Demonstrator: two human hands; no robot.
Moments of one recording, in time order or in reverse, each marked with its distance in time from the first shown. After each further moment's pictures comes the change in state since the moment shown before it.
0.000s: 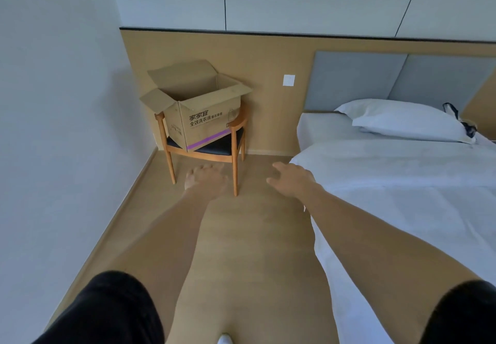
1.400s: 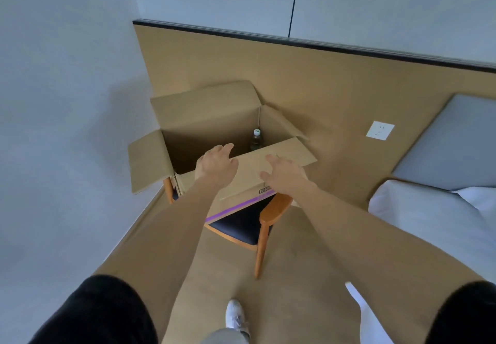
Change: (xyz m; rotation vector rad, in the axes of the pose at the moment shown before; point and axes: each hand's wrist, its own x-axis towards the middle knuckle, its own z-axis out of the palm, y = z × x) left_hand 0.695 -0.090 -0.081 -0.308 0.246 -0.209; right_hand 0.736 -0.113 -0.108 0.011 -0.028 -0.326
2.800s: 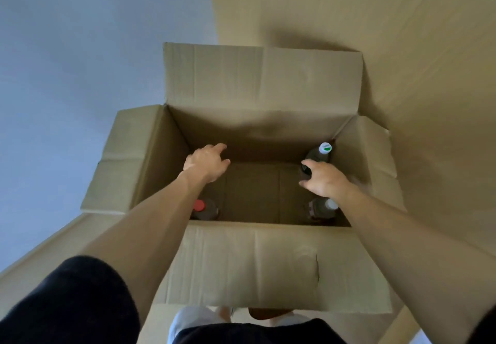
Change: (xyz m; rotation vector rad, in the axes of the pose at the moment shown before) left_hand 0.270 -0.143 0.115 0.013 -0.372 -0.603; right_hand 0.430 0.067 0.074 -0.181 -0.568 -0.228
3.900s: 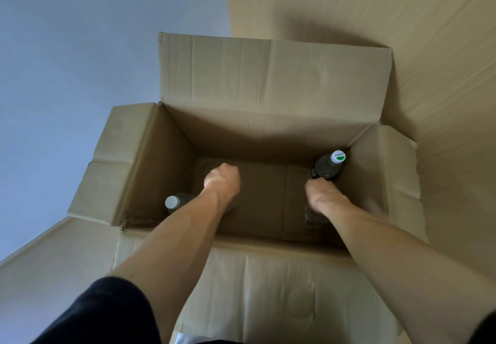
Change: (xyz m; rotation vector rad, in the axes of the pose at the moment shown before) left_hand 0.020 0.051 0.042 0.299 -0.179 -0.186; right_hand 0.039 -0.008 0.021 -0.281 -0.177 0.011
